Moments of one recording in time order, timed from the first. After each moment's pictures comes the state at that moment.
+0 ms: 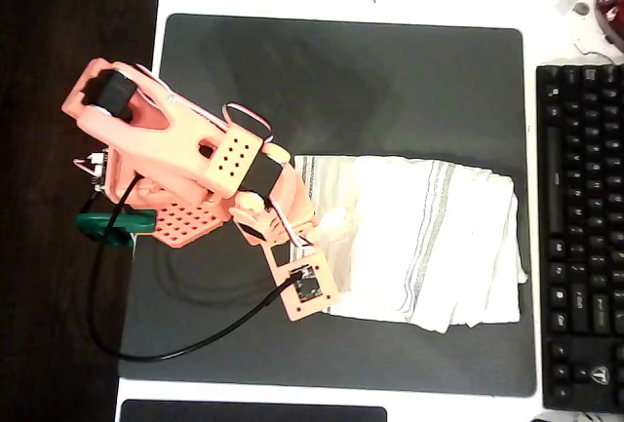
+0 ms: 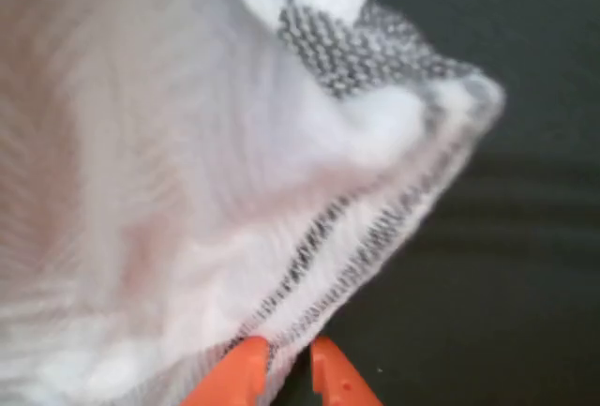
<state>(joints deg) 23.9 136.5 158.9 59.6 -46.3</state>
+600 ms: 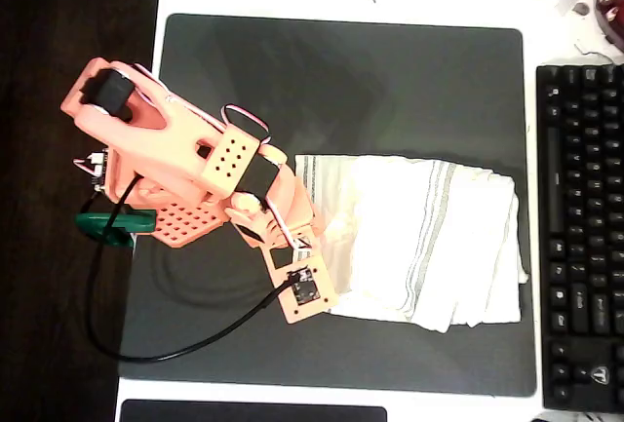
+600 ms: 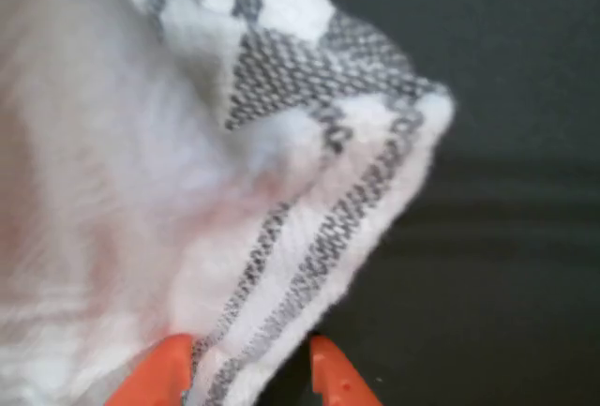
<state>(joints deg) 23.7 138.0 160.1 57.5 -45.1</state>
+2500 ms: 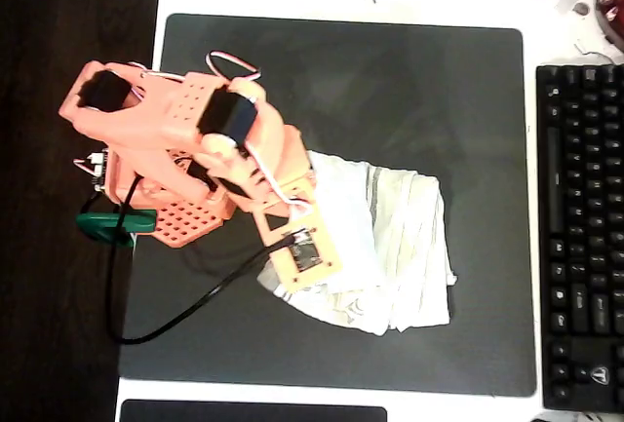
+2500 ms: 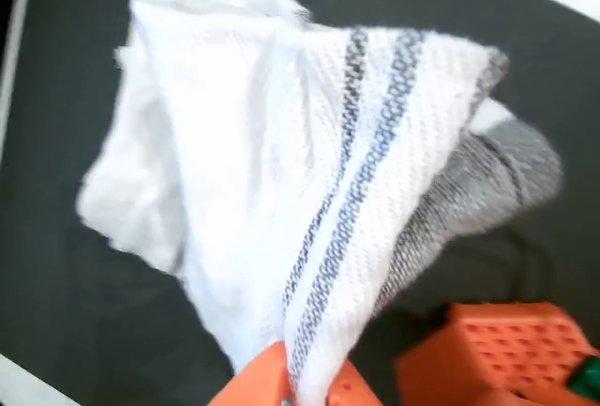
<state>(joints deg) 20.0 135.7 110.8 98.1 -41.8</state>
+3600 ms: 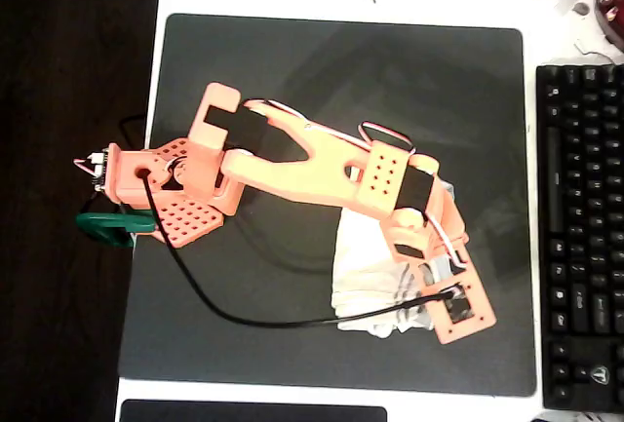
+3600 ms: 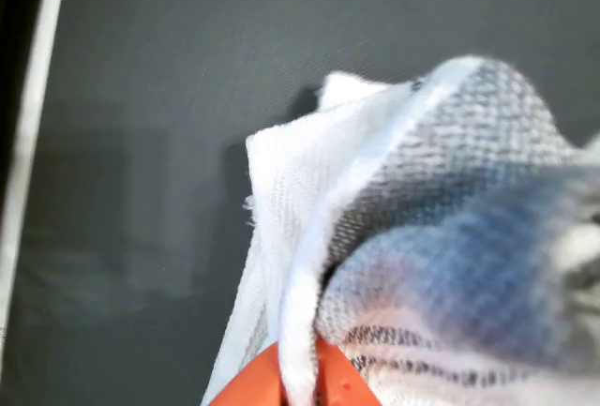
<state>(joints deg) 13.8 74.9 87.5 64.2 -37.0</state>
